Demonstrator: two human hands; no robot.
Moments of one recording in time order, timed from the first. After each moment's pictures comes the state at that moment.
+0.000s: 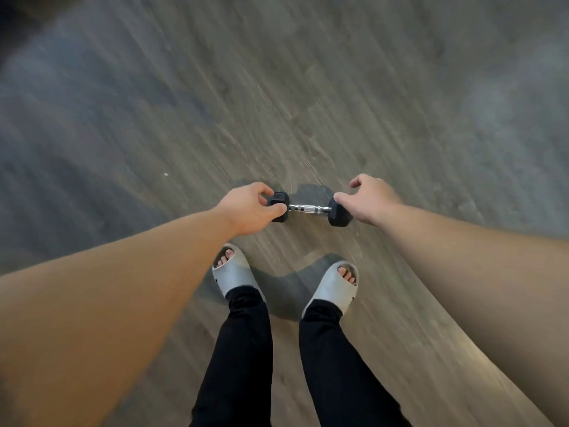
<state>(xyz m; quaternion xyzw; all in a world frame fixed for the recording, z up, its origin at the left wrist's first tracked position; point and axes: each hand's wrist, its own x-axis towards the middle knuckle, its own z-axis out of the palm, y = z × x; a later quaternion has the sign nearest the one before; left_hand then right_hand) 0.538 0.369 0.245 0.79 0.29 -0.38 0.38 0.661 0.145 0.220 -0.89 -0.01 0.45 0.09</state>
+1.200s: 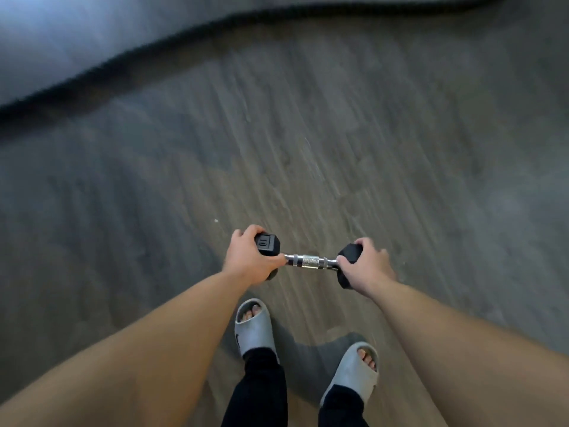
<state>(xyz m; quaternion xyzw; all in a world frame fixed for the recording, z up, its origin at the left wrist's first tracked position) 0.486 0.477 0.259 0.73 0.49 -0.17 0.44 0.631 0.280 0.256 -0.91 0.01 0.41 0.09</state>
